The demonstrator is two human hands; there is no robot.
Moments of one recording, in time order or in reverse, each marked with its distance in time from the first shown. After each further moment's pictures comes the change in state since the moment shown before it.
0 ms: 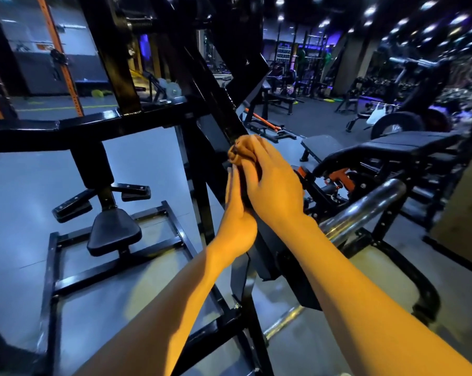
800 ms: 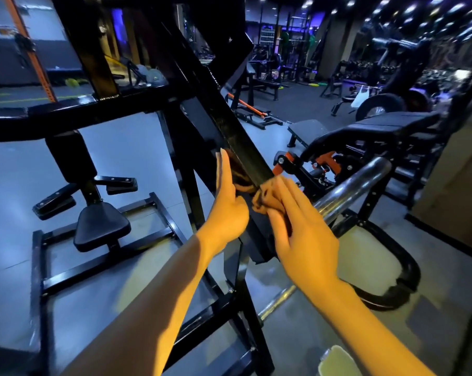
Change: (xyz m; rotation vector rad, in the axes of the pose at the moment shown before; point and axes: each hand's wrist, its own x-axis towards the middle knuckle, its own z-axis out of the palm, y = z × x) left_hand 0.005 -0.019 -0.003 0.077 -0.043 -0.037; right_hand -0.128 0.025 -0.032 -0.148 0.061 0.088
